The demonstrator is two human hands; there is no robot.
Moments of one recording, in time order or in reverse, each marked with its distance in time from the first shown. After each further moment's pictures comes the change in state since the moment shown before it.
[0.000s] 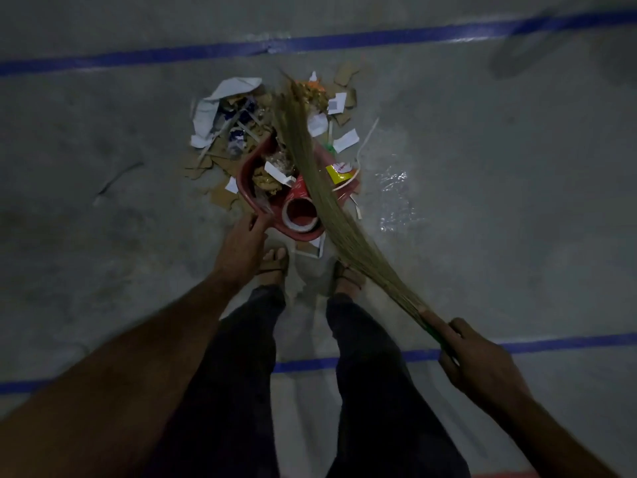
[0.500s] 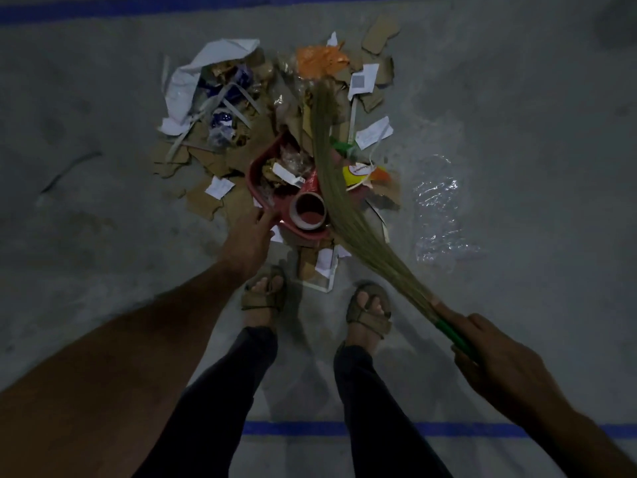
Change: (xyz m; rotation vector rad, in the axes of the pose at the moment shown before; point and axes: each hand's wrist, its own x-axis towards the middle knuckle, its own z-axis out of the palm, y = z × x) left_hand 0.145 -0.114 0.179 -0.042 -0.030 -0.066; right_hand 0.232 0.047 0.081 0.082 -0.034 -0.015
